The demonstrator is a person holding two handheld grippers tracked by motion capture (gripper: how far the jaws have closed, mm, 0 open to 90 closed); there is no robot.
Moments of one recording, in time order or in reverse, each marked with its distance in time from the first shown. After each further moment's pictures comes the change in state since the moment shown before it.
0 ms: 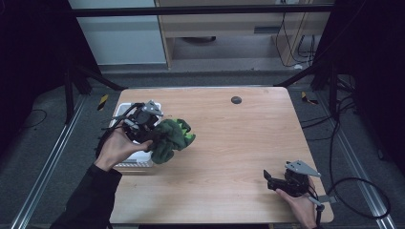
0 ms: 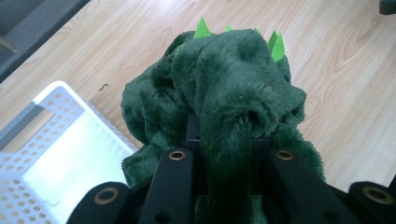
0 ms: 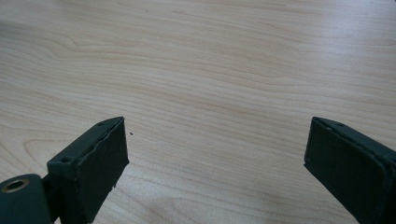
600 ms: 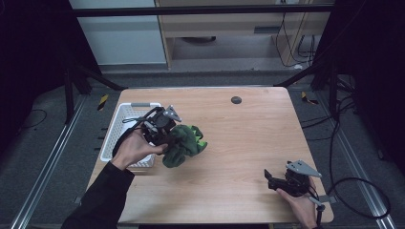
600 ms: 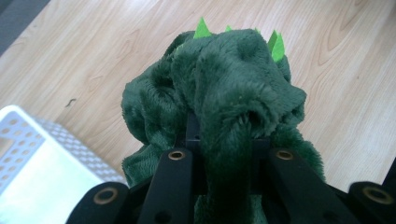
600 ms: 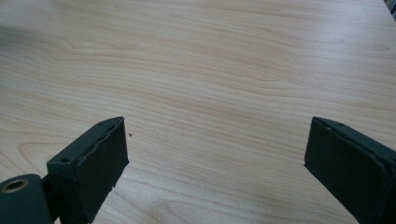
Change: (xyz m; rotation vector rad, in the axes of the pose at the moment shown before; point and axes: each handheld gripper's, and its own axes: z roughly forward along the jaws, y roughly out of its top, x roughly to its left) left arm -0.018 0.019 0.033 0.055 -0.058 0.080; right arm -0.001 0.000 -0.001 -0.015 -0.011 -0.009
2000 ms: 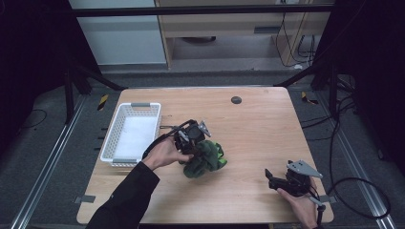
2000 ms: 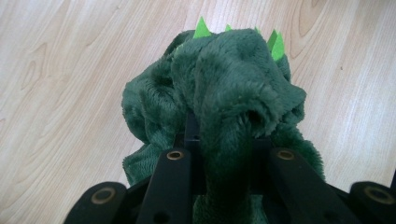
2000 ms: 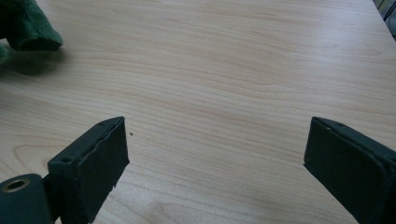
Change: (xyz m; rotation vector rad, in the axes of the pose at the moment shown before) left arm -0.029 0.027 0.083 0.083 -0.140 0.130; right arm -0.002 0.000 -0.001 -0.017 -0.011 -0.008
